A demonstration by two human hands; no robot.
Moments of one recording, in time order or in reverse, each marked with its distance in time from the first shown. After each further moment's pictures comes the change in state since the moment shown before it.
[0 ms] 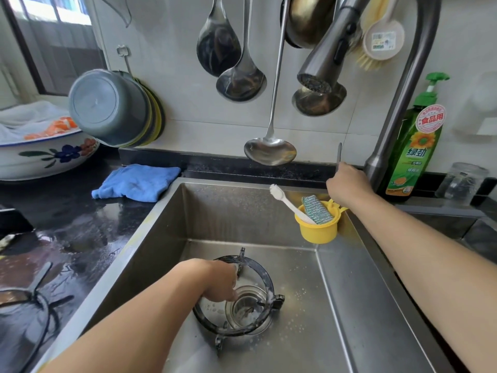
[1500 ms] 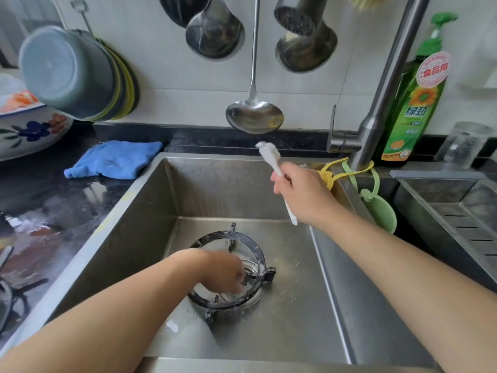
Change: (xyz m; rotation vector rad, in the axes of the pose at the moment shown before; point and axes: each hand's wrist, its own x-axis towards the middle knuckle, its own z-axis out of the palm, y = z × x) left_hand 0.015 0.029 0.020 -0.027 -0.101 0.124; right_hand -0.101 -0.004 0.034 0.393 -0.146 -0.525
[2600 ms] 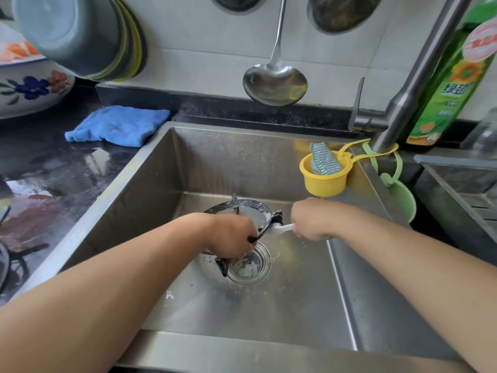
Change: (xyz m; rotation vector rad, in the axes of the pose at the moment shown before) left_hand -0.015 0.000 -0.020 -0.199 0.142 0.059; right_hand -0.015 0.009 0.039 -0.968 -0.903 0.055
